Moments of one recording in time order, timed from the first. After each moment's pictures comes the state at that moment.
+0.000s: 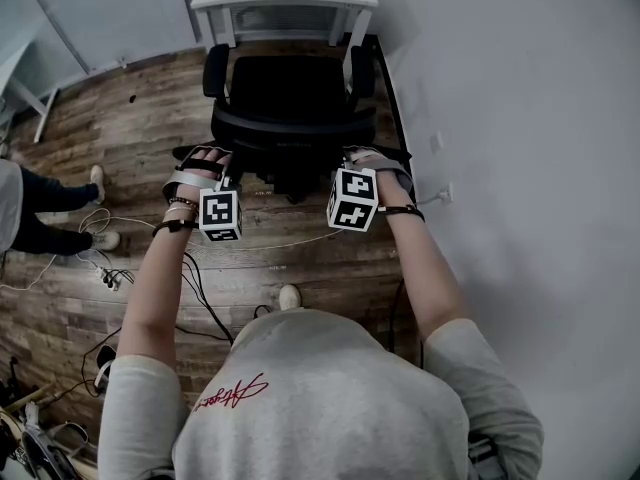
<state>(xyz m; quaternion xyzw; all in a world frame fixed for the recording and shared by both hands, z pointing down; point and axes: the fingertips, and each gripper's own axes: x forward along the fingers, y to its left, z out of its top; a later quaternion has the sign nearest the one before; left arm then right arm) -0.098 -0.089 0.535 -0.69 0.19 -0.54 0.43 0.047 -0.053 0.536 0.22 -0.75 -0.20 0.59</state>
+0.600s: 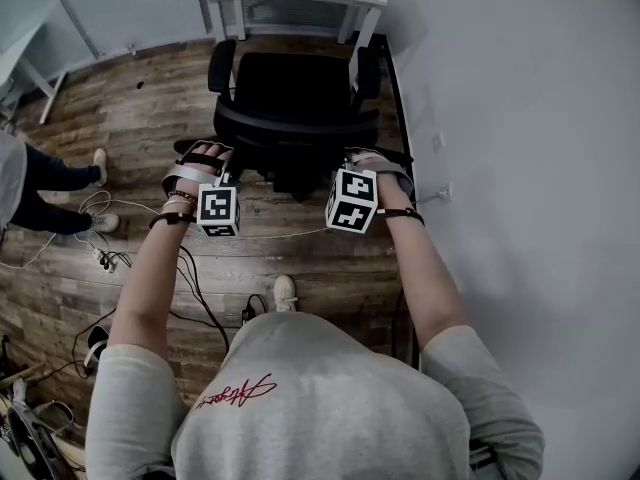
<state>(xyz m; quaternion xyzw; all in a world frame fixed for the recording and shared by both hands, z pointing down) -0.103 -0.051 0.533 -0.69 0.20 -0.55 0.44 0.044 -0.014 0.533 0.22 -0.75 -0.20 0.59</state>
